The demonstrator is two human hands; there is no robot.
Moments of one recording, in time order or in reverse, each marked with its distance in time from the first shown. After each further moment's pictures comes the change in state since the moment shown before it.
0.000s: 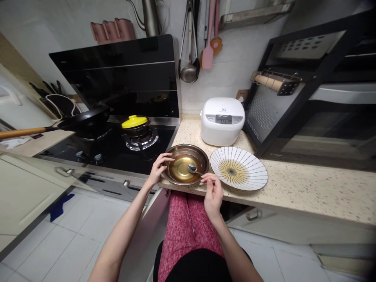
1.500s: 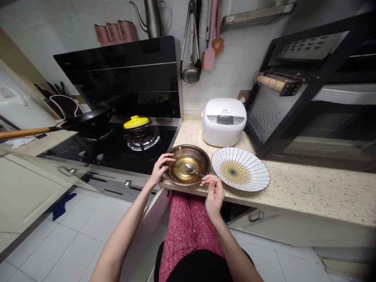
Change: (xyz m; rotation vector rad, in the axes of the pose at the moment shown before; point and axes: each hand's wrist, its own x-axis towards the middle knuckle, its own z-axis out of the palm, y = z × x) left_hand 0.000 0.003 0.001 0.009 0.004 -0.024; right_hand -0.003 0.009 0.003 0.061 0.033 -0.018
